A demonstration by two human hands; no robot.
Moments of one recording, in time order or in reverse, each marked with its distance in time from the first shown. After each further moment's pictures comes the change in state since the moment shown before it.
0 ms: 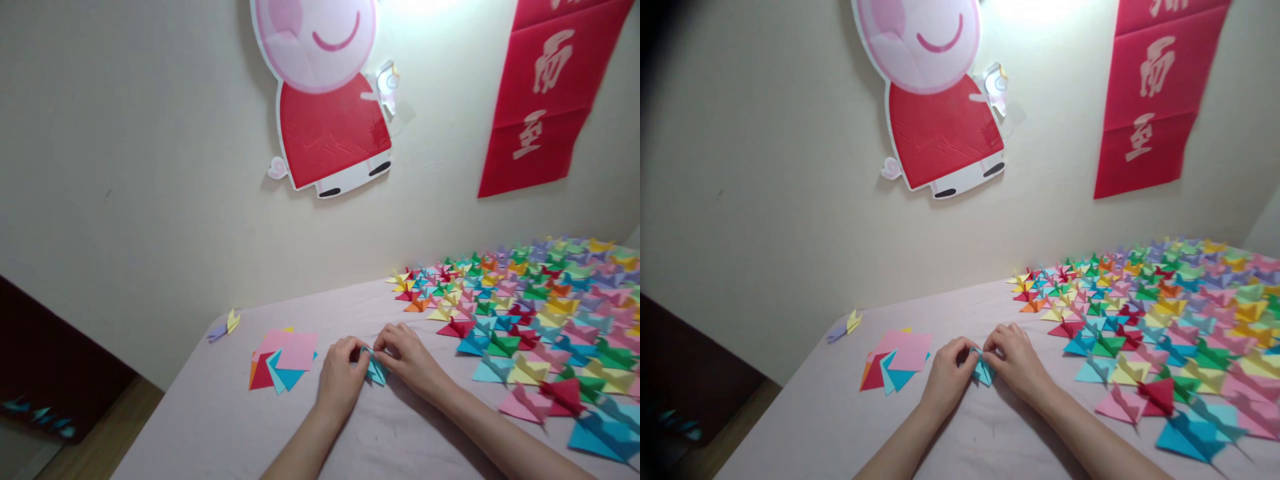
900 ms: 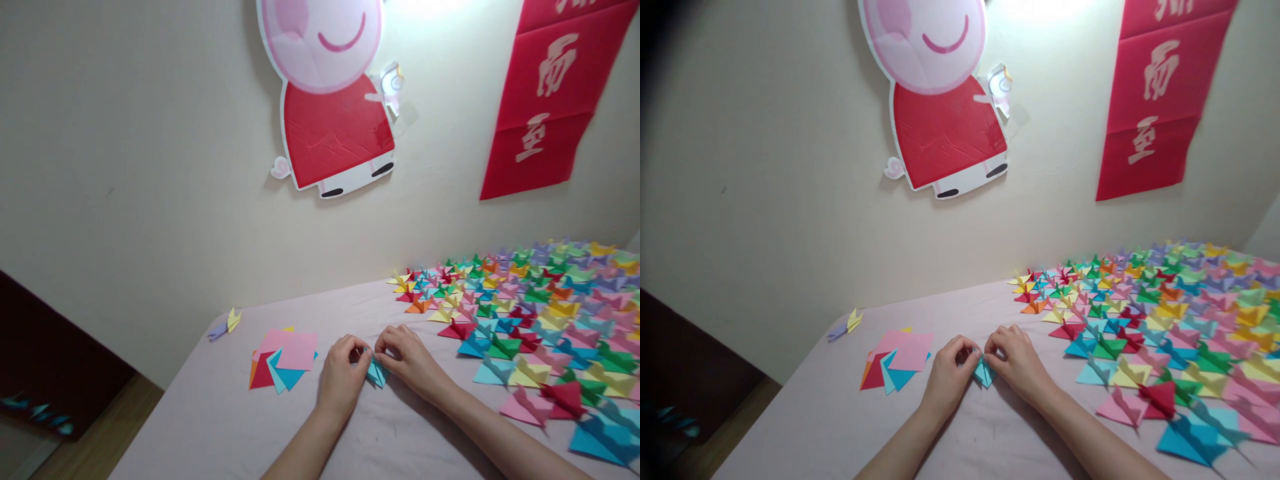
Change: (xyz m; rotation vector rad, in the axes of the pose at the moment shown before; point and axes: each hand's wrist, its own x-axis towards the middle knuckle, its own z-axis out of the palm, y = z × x) left_hand -0.002 -0.005 0.003 -0.073 0.048 -0.006; right_hand 0.000 -0.001 -0.001 -0.039 -0.011 0.008
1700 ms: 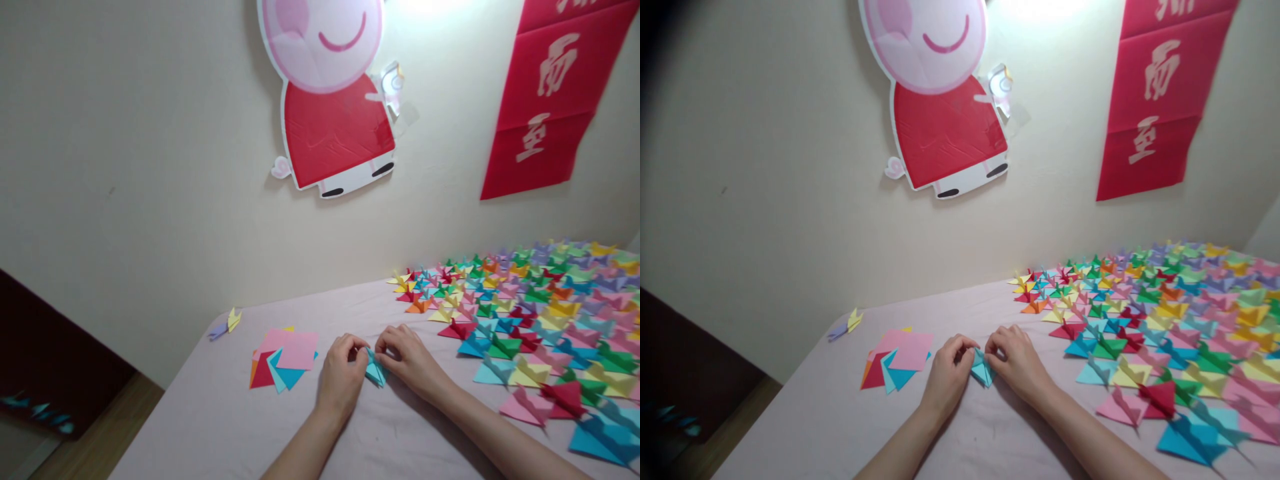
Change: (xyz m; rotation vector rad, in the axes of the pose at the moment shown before) left_hand -0.001 0.005 -0.002 -0.022 0.009 -0.040; right_hand 0.000 0.000 0.001 -0.019 0.004 0.004
